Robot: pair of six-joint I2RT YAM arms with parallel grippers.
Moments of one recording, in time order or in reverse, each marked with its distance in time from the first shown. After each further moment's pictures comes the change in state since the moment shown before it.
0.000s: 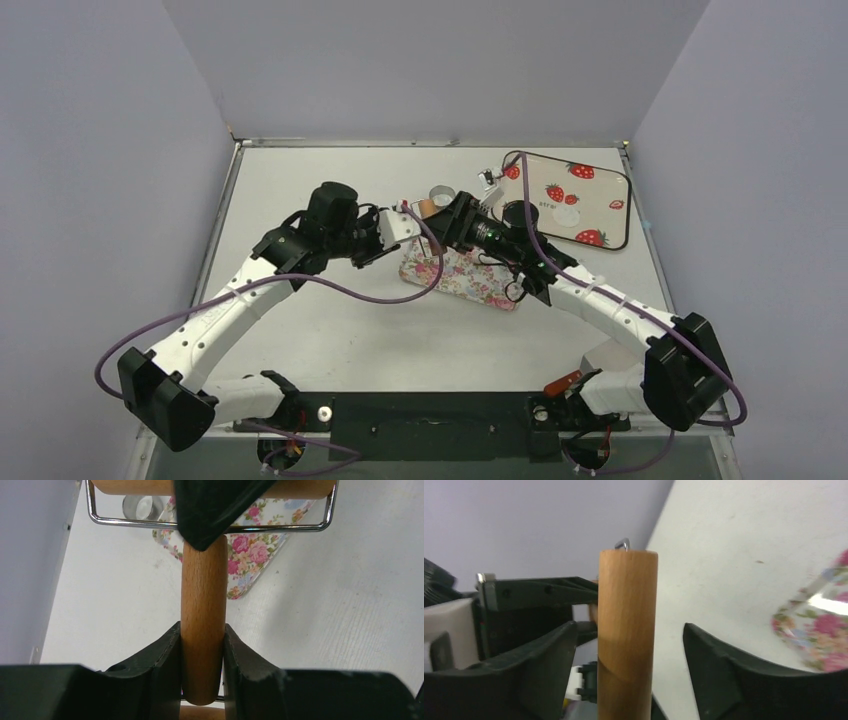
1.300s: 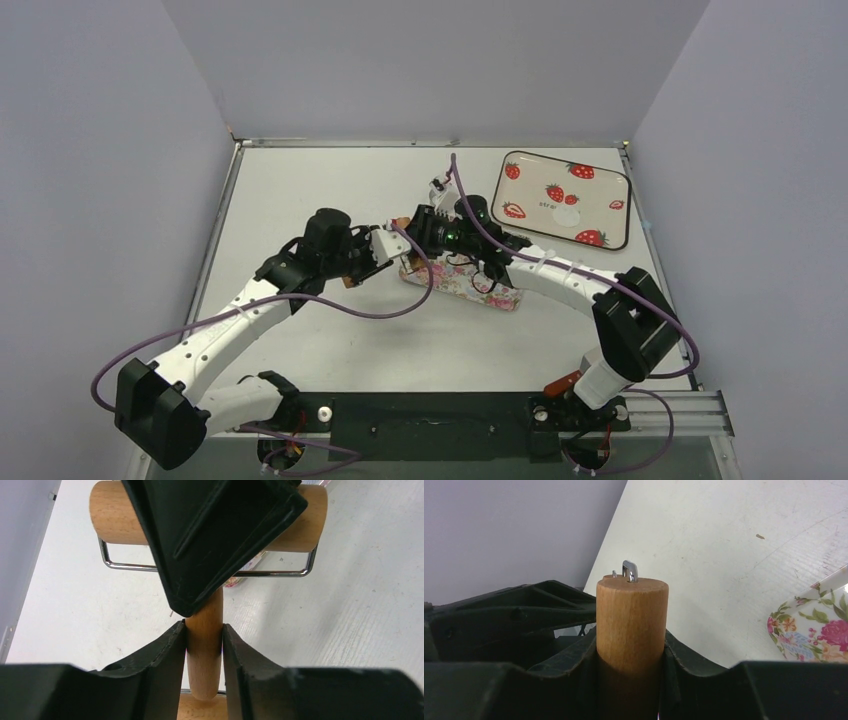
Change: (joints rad) left arm 0.026 -0.078 -0.269 0.197 -0.067 -0.058; right arm 0.098 0.288 0.192 -0.147 -0.013 -0.186
